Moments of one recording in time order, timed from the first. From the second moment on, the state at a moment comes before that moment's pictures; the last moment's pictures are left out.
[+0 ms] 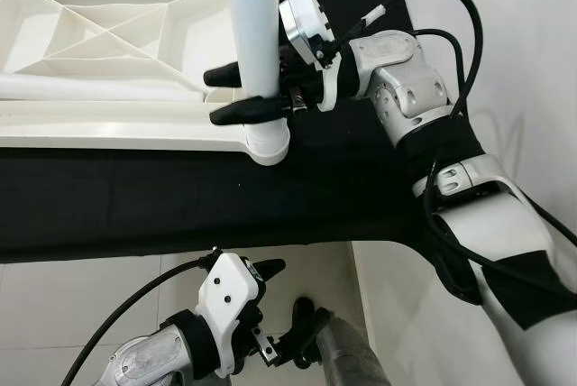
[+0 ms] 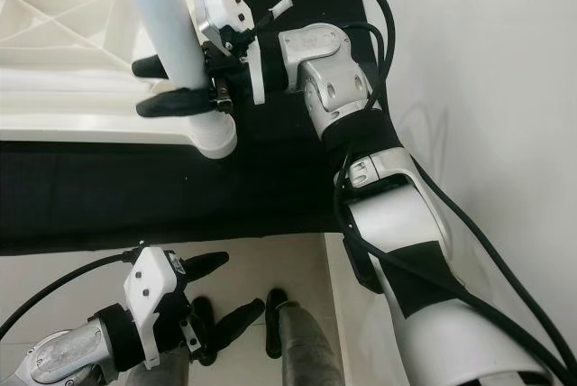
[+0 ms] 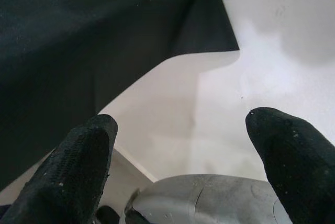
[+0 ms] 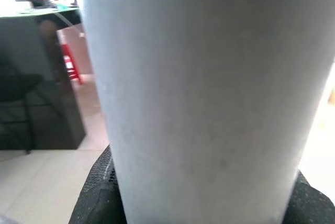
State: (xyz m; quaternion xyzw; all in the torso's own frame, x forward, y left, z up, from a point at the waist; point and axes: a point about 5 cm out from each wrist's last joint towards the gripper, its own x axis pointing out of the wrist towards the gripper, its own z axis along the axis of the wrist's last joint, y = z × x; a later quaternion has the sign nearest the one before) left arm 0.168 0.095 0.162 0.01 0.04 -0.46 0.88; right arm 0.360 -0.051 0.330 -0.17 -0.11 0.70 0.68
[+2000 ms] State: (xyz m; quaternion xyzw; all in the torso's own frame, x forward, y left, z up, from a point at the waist) left arm 0.247 0.114 0.132 0.07 -0.03 -0.32 0.94; right arm 0.336 -0.072 0.229 0.03 -0.09 0.33 0.94
